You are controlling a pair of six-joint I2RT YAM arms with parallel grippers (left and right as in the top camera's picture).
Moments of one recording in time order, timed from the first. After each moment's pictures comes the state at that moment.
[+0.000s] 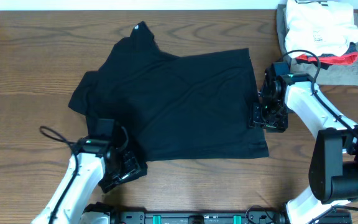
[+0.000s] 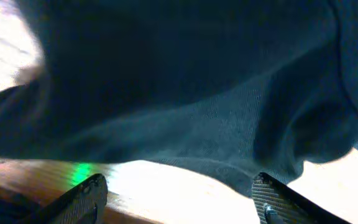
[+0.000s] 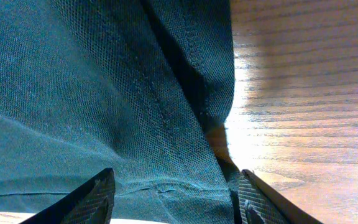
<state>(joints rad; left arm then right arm) -0.14 1.23 0.56 -0.98 0.15 -0.68 0.10 1.80 1.15 -1.01 -0.15 0.27</state>
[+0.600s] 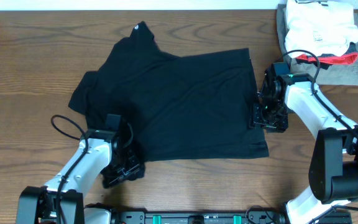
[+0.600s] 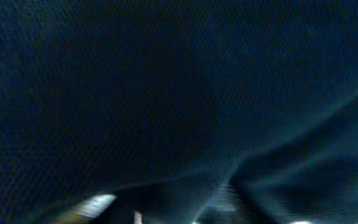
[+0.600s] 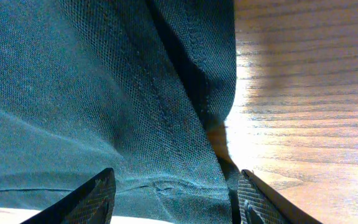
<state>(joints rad) -0.15 1.41 0.58 -0.89 0.16 -0.73 0.10 1.80 1.15 -1.02 -0.15 0.24</state>
